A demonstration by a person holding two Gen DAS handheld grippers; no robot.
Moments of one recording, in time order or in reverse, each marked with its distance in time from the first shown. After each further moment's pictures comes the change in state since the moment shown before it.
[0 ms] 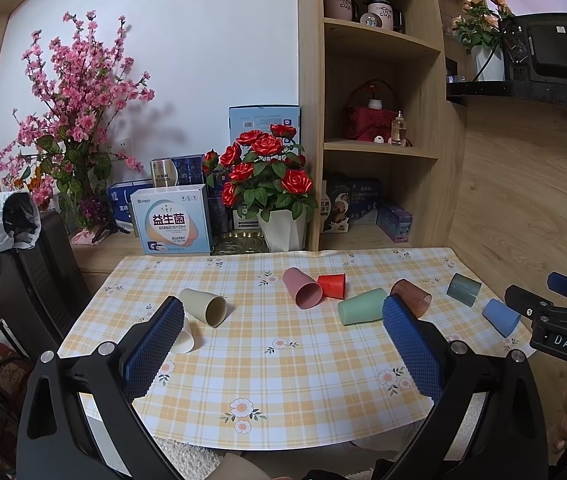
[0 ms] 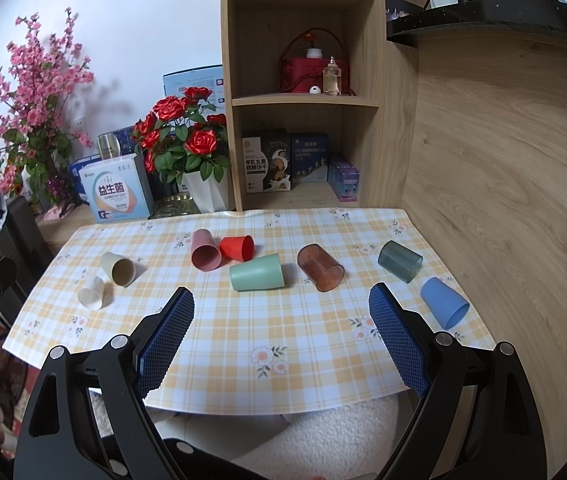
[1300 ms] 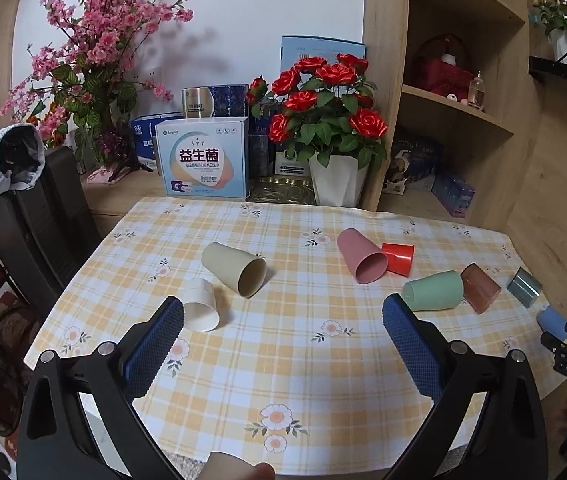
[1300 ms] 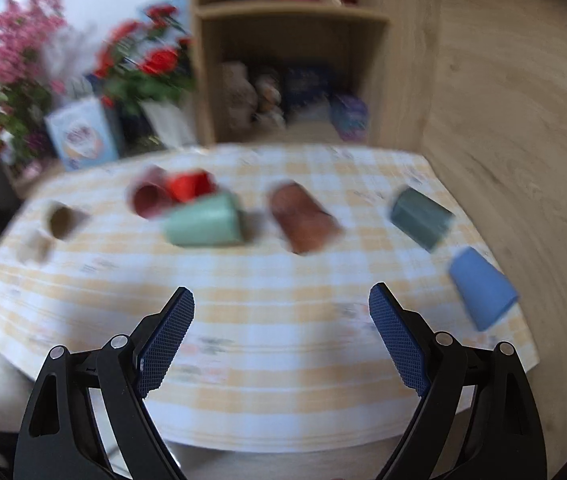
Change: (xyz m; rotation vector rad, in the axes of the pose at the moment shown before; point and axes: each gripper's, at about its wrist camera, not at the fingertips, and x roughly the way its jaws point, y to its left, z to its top) left arm 0.137 0.069 -0.019 -0.128 0.194 0.101; right arm 0.201 -0.097 -0.052 -0.054 0.234 -0.029
